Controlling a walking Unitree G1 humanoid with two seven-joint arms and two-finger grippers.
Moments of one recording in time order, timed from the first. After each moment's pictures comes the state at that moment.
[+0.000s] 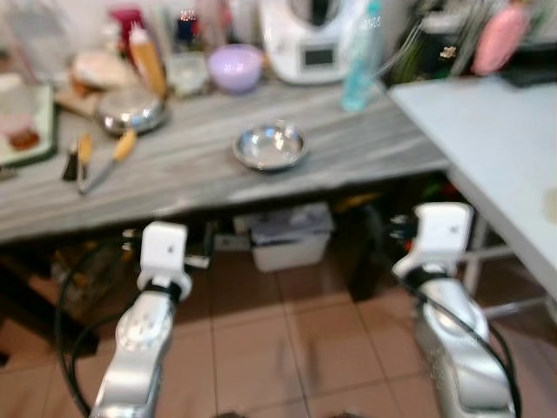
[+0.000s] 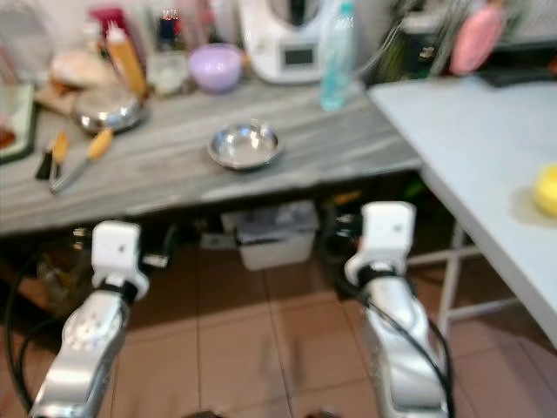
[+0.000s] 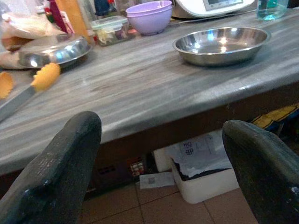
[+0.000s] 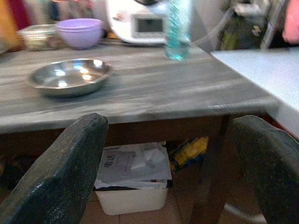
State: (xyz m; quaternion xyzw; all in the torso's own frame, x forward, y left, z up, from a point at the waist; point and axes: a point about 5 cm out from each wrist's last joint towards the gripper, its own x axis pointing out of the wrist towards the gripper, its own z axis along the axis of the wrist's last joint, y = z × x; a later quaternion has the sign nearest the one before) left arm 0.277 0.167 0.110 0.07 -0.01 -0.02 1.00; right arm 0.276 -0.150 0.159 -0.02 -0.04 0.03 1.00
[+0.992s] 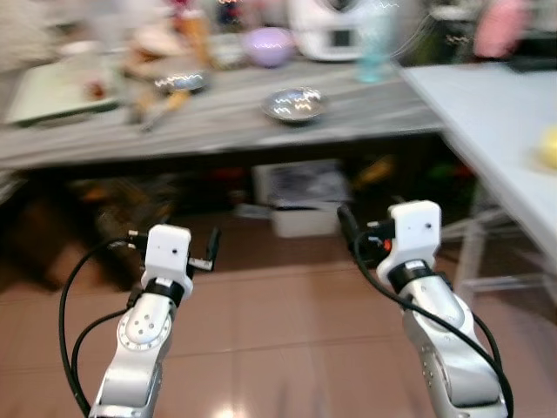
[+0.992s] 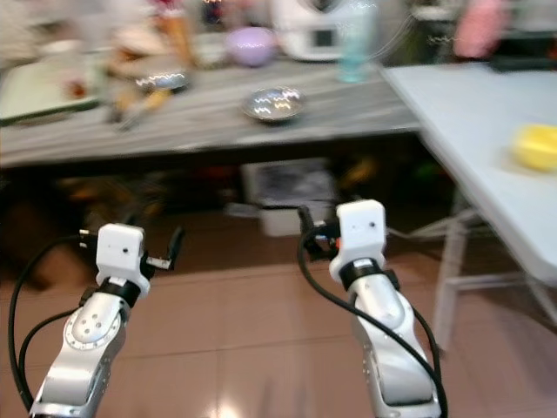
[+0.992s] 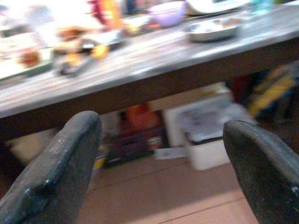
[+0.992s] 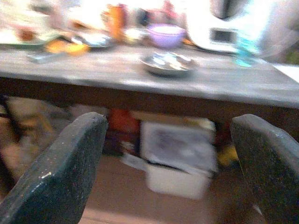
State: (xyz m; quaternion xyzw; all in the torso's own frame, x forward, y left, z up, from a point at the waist) left arm 0.276 0.161 0.110 0.08 -0.02 -0.06 0.99; right arm 0.276 -0.137 0.158 -0.04 -0.04 0.10 0.99
